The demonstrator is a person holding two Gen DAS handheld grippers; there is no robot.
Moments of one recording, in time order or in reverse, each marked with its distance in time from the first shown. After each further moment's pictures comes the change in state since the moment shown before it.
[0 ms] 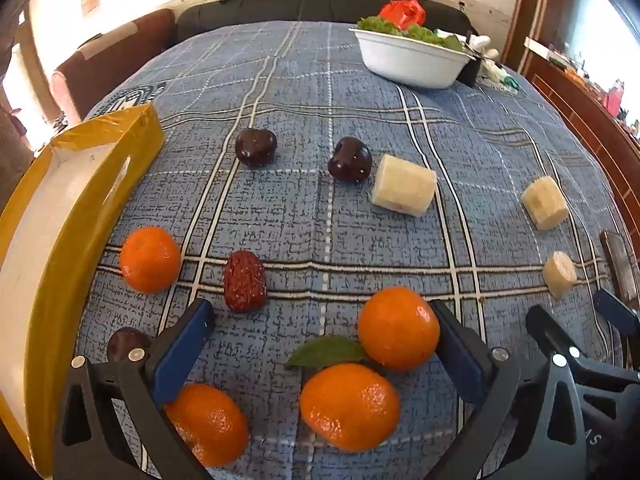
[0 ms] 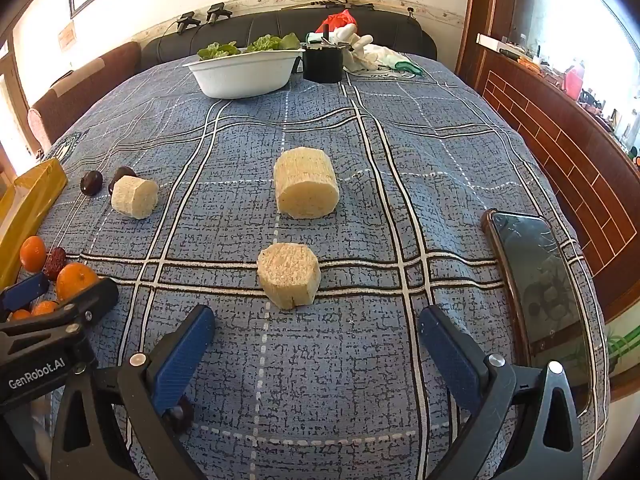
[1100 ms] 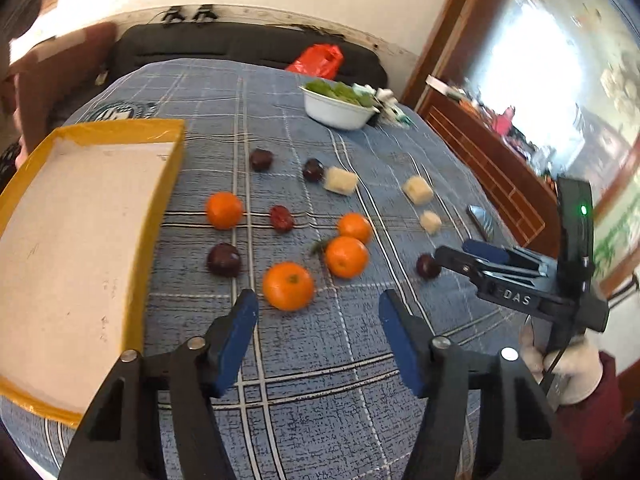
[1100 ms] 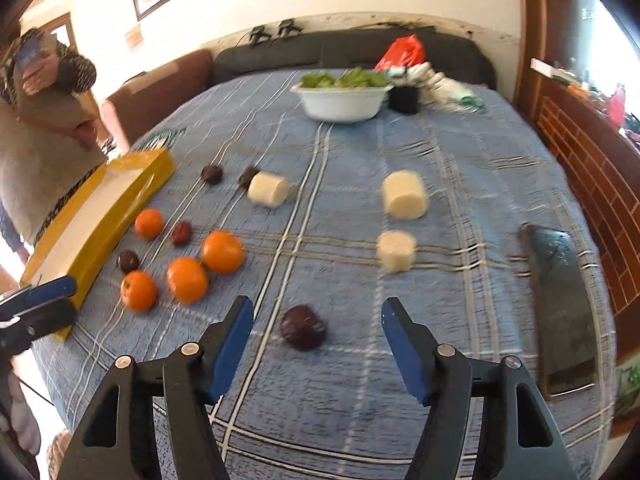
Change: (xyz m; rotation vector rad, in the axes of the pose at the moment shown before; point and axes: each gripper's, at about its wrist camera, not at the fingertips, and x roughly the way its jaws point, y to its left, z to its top) left arm -0.116 0.095 -0.064 0.040 -0.078 -0.416; right arm -0.072 0.030 -0.021 -0.107 -0.053 0.236
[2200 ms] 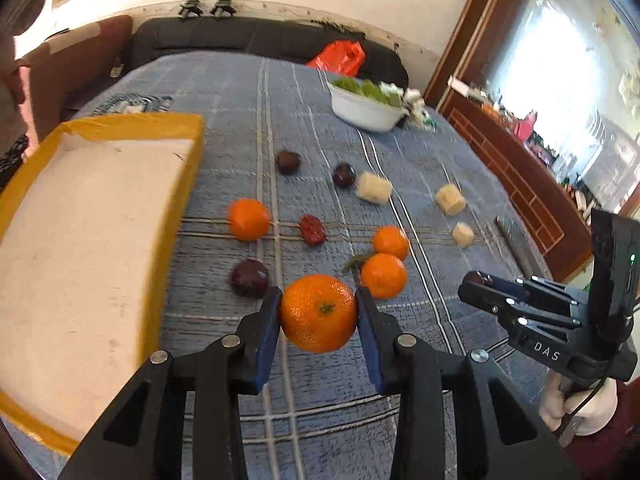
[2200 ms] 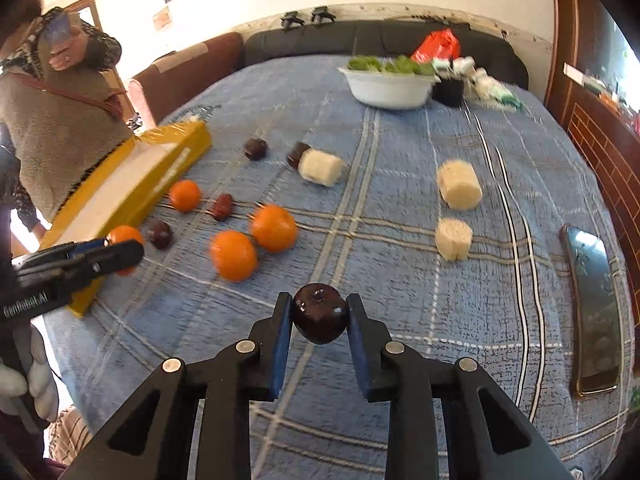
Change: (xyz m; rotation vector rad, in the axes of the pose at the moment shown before) left arm 0.010 0.021 0.011 -0.030 -0.071 0.083; right arm 0.000 0.030 -0.006 -0.066 0.032 0.081
